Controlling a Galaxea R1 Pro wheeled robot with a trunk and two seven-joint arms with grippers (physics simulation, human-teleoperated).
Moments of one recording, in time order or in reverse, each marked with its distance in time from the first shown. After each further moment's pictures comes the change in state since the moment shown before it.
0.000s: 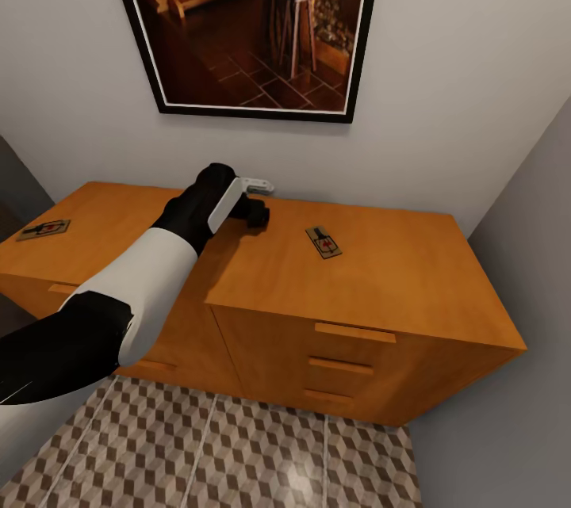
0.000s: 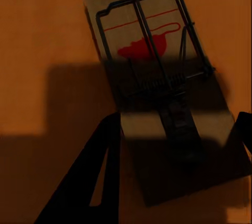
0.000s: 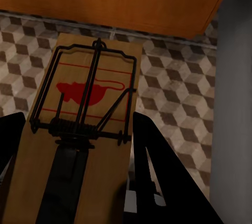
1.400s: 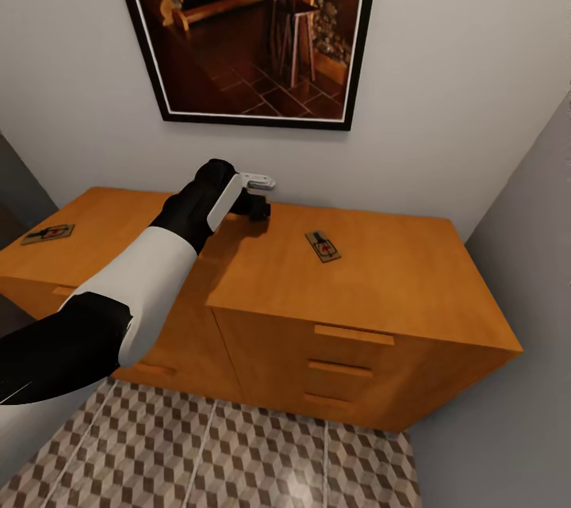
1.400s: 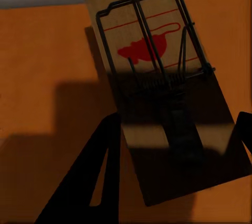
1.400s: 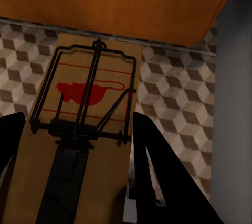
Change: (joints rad) left arm 0.000 0.000 0.000 -0.034 0.000 0.000 0.001; right arm 0.000 0.000 0.000 0.000 0.000 0.000 0.000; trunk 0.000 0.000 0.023
